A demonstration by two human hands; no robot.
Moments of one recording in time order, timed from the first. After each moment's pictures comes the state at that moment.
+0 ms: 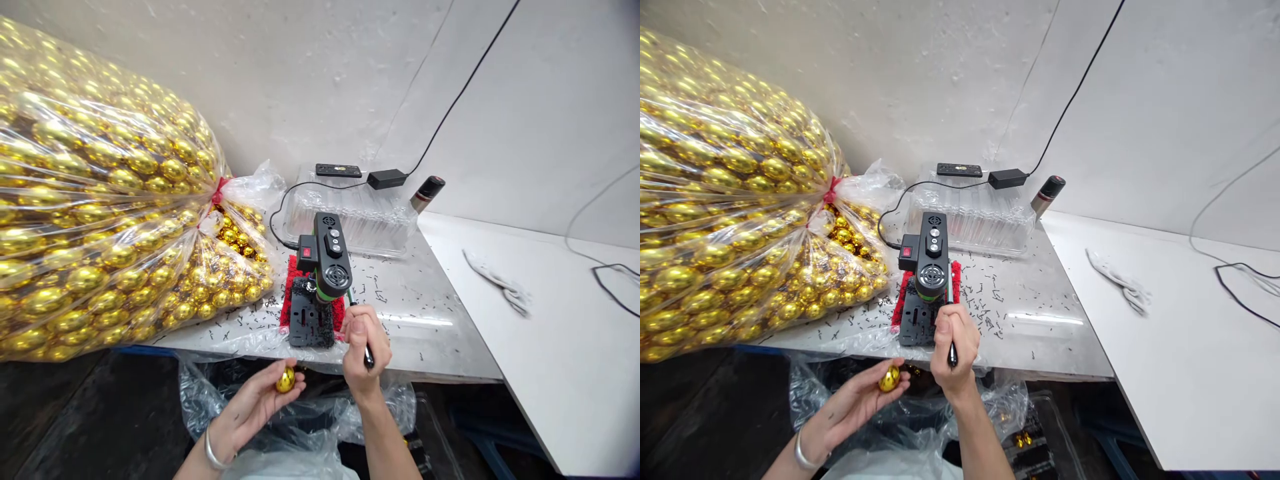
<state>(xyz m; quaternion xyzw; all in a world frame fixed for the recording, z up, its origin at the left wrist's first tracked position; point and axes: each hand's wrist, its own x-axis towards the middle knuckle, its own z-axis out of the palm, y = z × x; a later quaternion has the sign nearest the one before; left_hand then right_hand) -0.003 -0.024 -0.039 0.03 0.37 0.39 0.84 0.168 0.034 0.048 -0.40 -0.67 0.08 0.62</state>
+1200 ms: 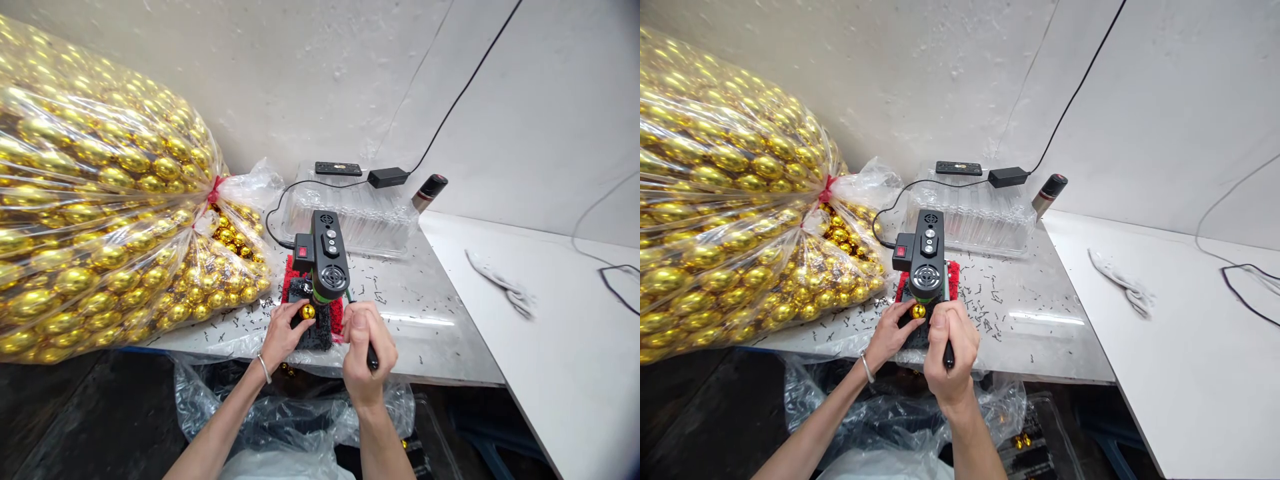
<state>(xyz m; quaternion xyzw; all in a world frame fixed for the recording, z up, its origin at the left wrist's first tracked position) 0.037 0.068 -0.055 0.63 0.58 0.41 0.31 0.166 0.036 0.070 -0.41 -0.65 0.13 0.62</state>
